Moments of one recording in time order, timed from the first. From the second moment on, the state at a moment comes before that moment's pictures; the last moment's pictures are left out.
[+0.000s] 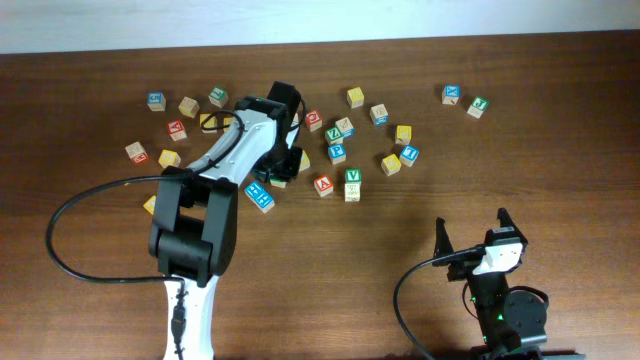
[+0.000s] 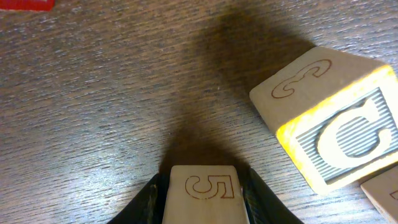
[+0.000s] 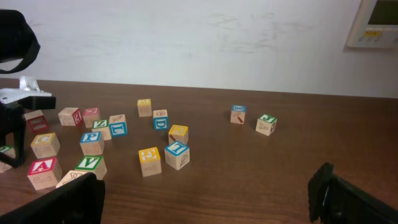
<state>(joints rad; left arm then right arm) -0.35 2.27 1.76 -1.02 -0.02 -0.10 0.09 0.01 0.01 -0.07 0.01 0.00</state>
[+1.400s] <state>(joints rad) -0.35 1.80 2.21 -1.67 0.04 -0.12 0.09 0.01 0.01 -0.07 0.01 0.00</state>
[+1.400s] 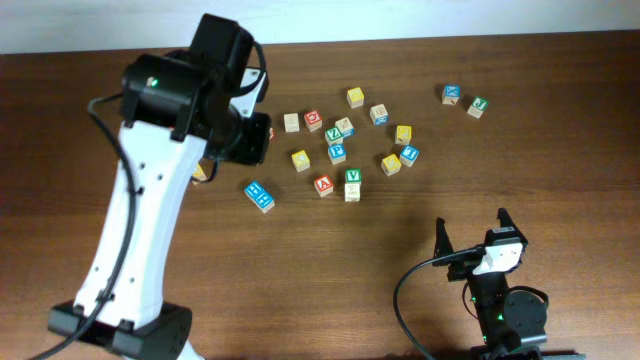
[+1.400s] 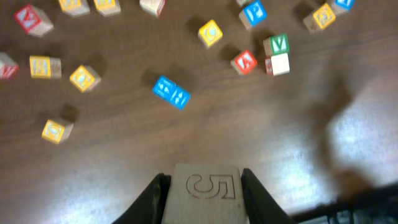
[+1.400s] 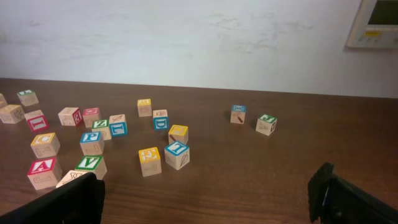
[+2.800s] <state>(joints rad) -0.65 1.78 1.04 -0.75 -0.02 -0.70 0.09 0.01 0.01 -0.07 0.01 0.00</state>
